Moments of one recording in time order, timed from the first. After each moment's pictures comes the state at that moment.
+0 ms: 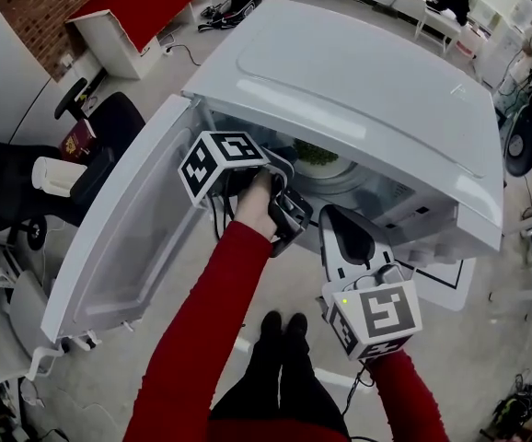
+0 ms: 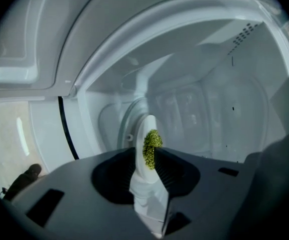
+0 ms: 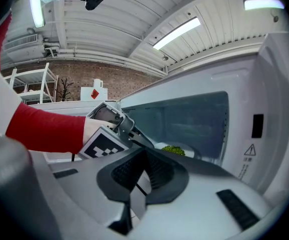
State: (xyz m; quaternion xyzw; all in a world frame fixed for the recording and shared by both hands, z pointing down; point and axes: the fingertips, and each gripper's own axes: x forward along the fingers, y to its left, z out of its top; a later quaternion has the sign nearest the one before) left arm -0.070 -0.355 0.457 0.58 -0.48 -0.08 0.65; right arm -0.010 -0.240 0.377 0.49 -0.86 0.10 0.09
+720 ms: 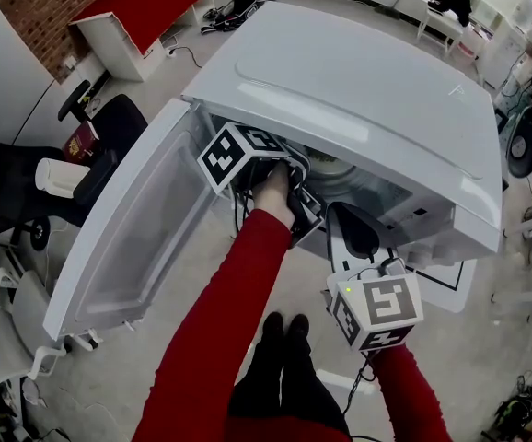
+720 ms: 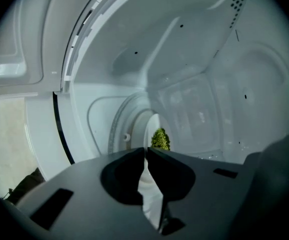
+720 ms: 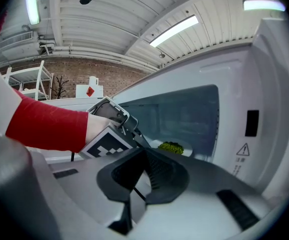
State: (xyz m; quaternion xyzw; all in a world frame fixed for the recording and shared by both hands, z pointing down) left arm -0.051 -0.363 0.461 0.57 -0.50 -0.05 0.65; right arm 0.003 -0.250 0.385 0.51 -0.85 0.11 0.10
